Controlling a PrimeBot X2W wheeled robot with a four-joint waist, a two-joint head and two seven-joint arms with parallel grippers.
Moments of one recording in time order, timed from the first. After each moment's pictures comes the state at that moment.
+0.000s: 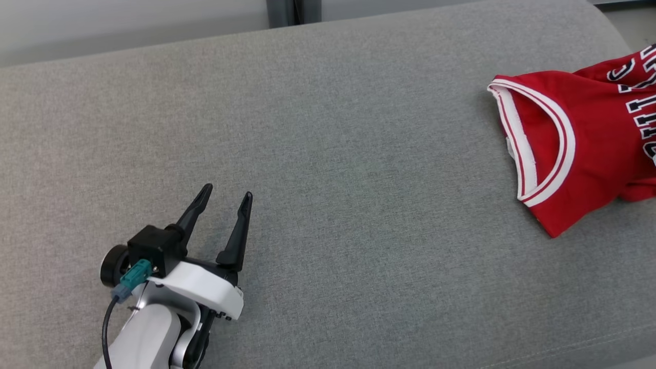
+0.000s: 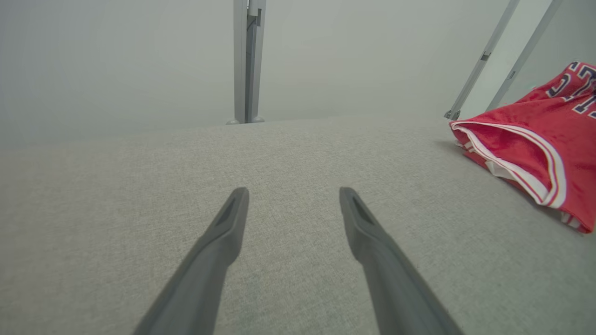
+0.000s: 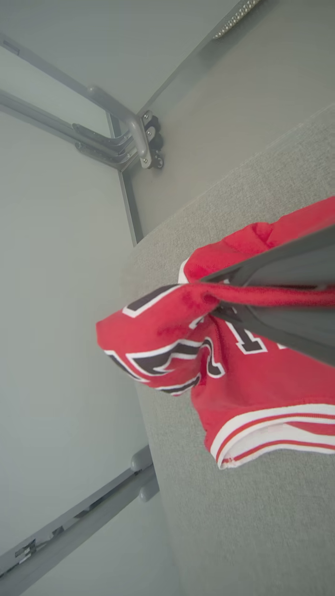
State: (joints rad) left arm -0.30 0.27 -0.46 0.24 -0.51 0.03 -0.23; right arm -0.94 -0.59 0.69 0.96 1.02 0.13 -0.06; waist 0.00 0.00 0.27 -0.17
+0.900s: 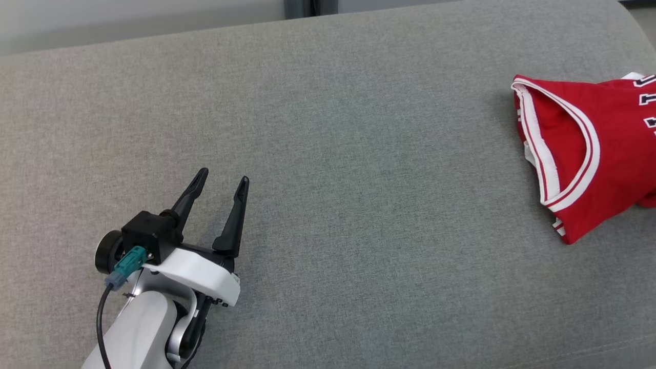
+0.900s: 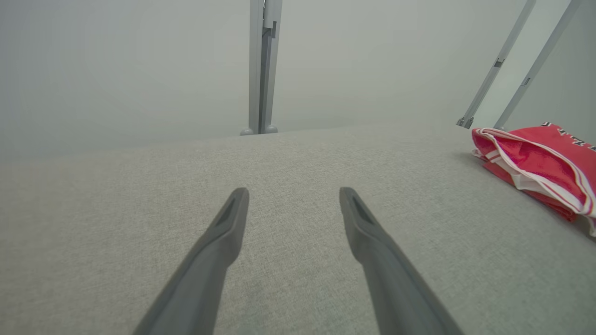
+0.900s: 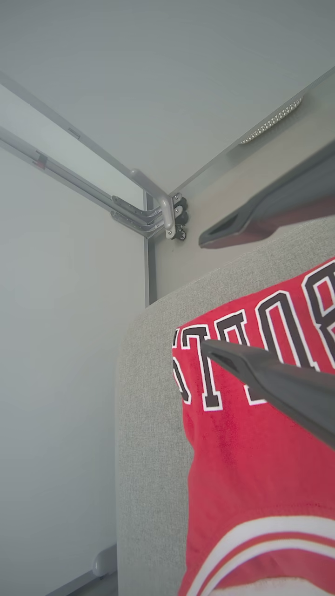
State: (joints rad) left arm -0.35 0.28 -0.47 0.25 -0.51 0.04 -0.23; right arm -0.99 -0.55 0.52 1.29 0.60 0.13 -0.25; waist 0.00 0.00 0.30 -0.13
